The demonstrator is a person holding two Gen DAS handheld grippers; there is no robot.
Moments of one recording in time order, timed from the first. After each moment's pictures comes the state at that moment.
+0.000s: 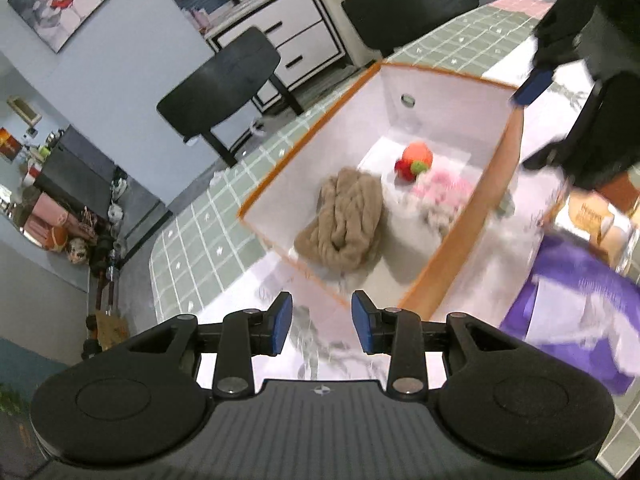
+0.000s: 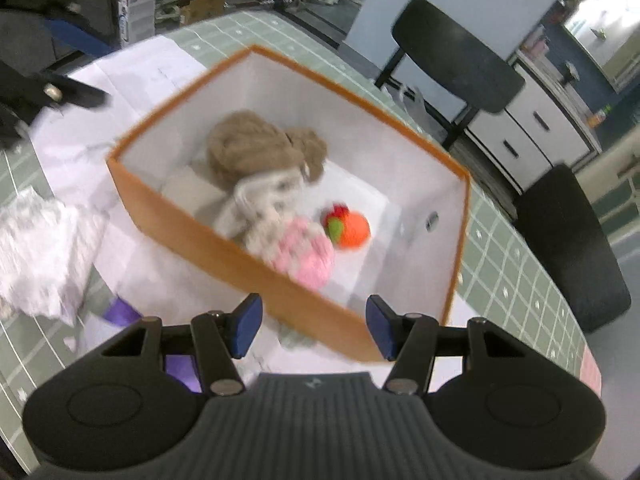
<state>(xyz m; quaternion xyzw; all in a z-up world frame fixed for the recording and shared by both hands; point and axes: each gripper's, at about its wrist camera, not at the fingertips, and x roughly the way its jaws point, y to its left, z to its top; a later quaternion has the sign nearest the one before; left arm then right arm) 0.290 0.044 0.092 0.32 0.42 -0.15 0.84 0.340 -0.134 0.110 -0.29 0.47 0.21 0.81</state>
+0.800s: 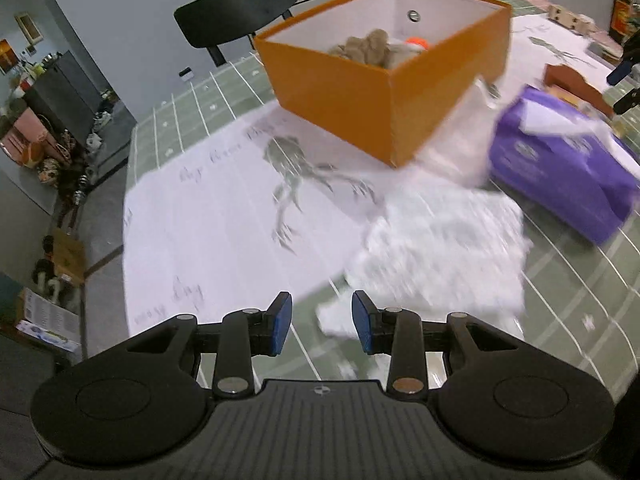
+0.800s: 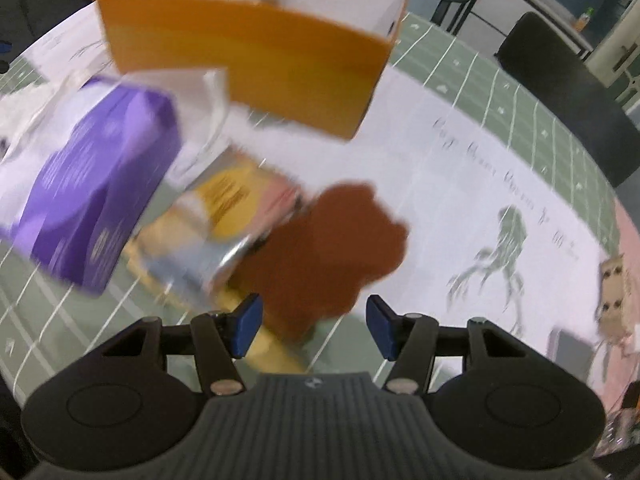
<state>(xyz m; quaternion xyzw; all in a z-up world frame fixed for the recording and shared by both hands) 0.173 0.171 0.025 0.22 0.46 -0.16 0.84 0.235 -0.285 0.035 -0.22 0.53 0.20 0.80</state>
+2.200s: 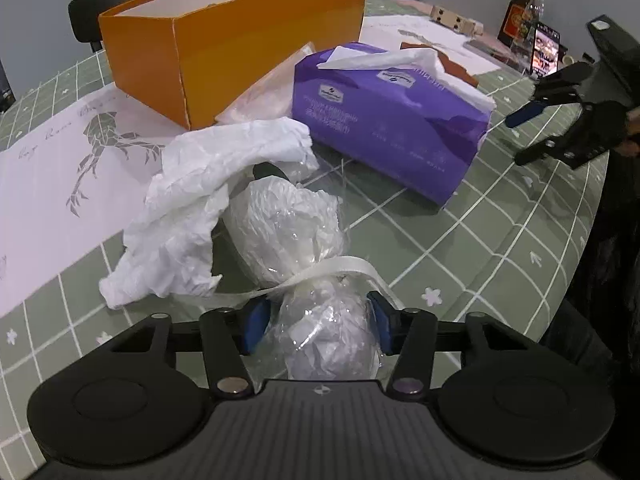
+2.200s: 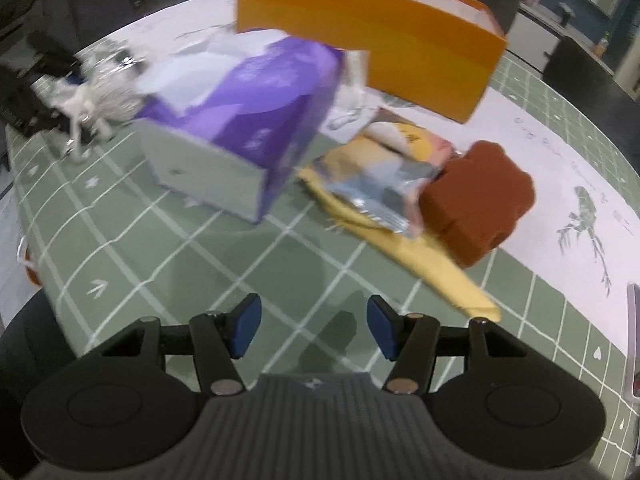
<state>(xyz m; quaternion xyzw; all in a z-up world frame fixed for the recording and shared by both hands) 0.115 0.118 -0.033 0.13 0.47 -0.32 0.81 0.120 -0.249 0.009 -0.18 0.47 0.25 0.83</state>
